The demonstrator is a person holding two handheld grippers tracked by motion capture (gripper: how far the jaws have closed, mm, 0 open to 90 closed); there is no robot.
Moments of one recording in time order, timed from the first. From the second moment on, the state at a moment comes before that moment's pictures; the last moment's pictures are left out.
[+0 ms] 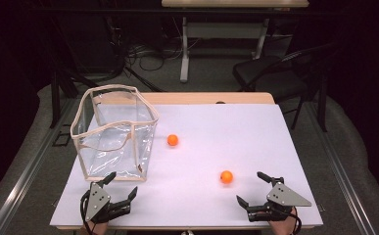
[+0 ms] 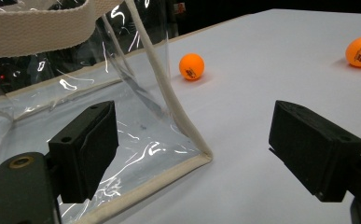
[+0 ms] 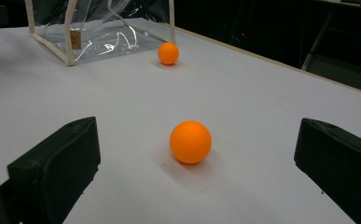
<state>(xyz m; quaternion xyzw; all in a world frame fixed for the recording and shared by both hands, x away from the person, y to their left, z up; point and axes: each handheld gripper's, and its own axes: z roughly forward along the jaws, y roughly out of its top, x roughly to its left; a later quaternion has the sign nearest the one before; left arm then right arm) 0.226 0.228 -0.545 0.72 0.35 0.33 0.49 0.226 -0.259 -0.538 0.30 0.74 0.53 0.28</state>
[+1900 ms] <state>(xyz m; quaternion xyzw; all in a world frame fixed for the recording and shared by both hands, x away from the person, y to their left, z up) 0.235 0.223 -0.548 0.74 0.34 0.32 0.48 0.279 -0.219 -0.550 0.34 0.79 0.46 0.22</state>
